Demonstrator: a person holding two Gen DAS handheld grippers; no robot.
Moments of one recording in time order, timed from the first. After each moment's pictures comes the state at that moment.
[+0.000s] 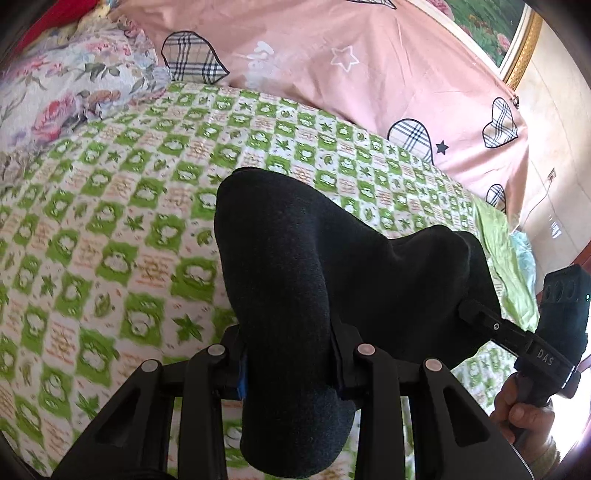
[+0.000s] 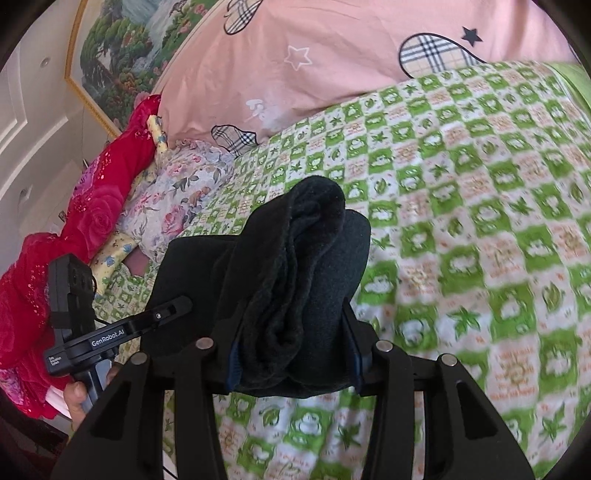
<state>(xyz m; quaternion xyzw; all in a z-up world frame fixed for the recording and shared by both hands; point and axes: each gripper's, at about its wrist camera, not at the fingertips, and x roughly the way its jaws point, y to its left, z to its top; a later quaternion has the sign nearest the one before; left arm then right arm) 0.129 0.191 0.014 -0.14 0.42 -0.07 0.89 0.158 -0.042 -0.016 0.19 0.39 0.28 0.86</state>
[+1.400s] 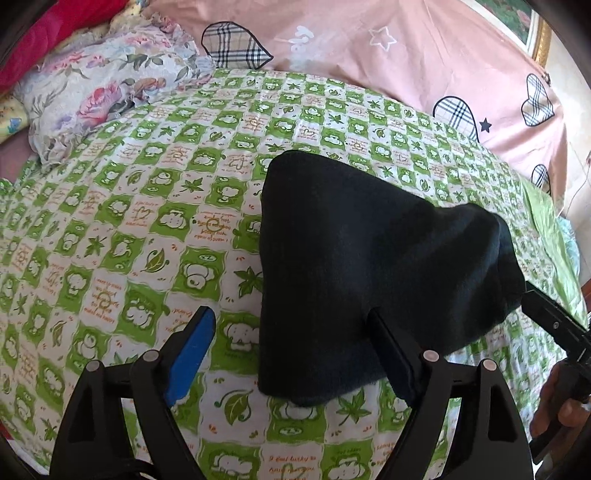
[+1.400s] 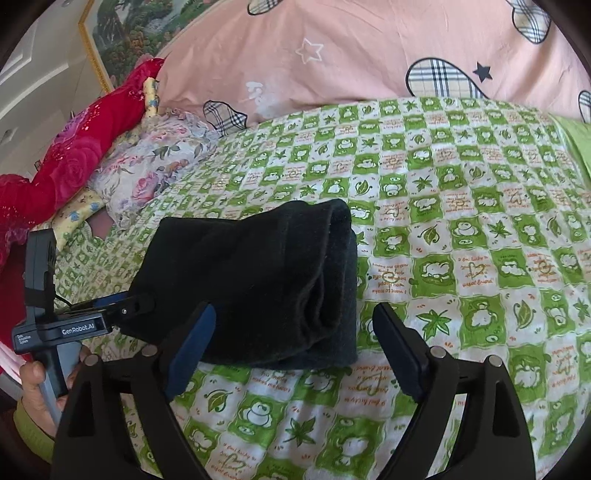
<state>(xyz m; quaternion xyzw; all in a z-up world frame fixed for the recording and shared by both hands) 0.093 0.197 -0.018 -0.09 0.44 0.02 0.89 0.134 -0.034 -0.027 0.08 0.37 0.24 0.89</state>
